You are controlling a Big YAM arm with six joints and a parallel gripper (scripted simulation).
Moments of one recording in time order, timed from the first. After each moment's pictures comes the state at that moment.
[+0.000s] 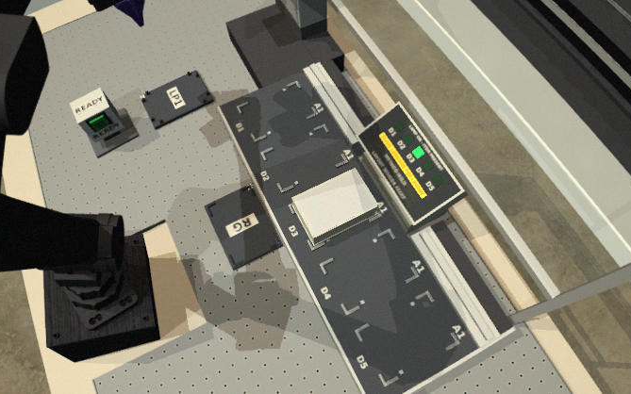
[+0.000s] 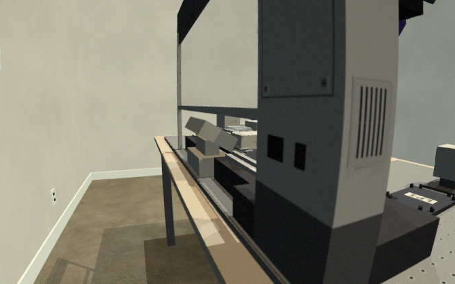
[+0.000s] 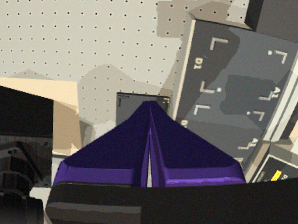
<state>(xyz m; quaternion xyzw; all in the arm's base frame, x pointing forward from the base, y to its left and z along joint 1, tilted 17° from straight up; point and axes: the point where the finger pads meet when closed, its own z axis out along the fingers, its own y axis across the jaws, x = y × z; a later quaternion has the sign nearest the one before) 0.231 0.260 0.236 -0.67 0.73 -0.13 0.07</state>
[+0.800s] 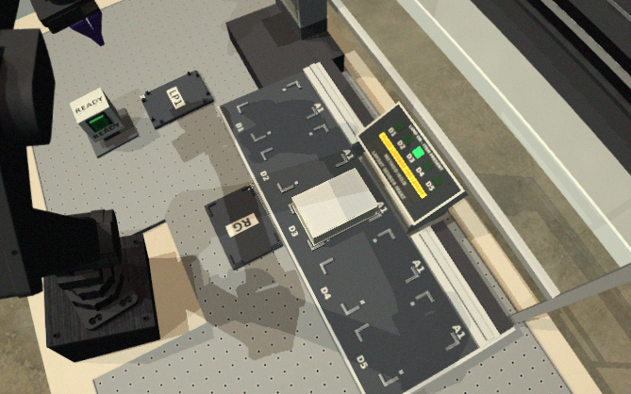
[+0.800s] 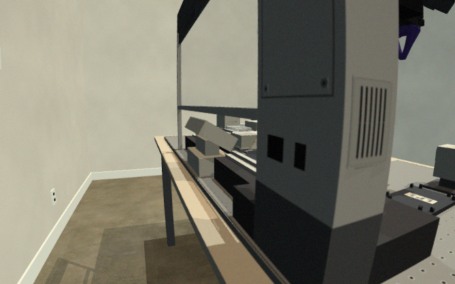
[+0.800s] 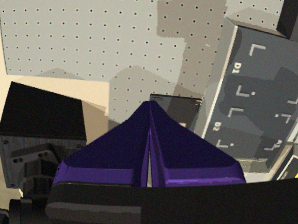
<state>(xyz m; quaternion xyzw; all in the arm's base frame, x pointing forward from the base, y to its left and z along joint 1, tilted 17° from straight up) 0.168 0.269 0.214 -0.67 0.73 -0.14 0.06</state>
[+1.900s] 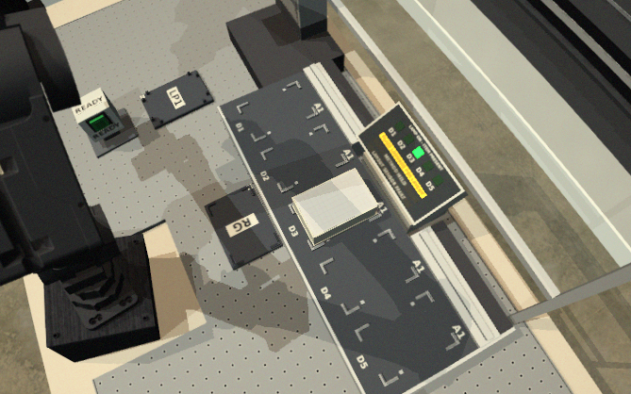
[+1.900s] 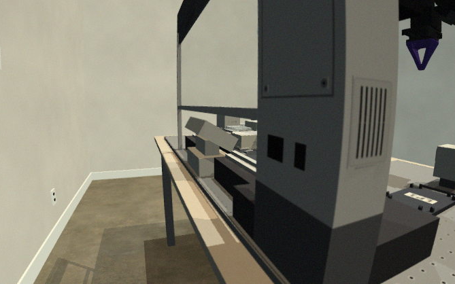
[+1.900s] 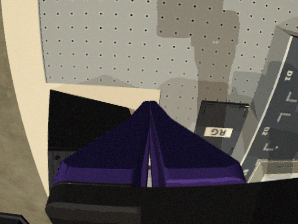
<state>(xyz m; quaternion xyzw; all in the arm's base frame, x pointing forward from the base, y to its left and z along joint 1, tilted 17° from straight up) 0.084 0.283 0.174 -0.66 0.74 -0.13 0.06</state>
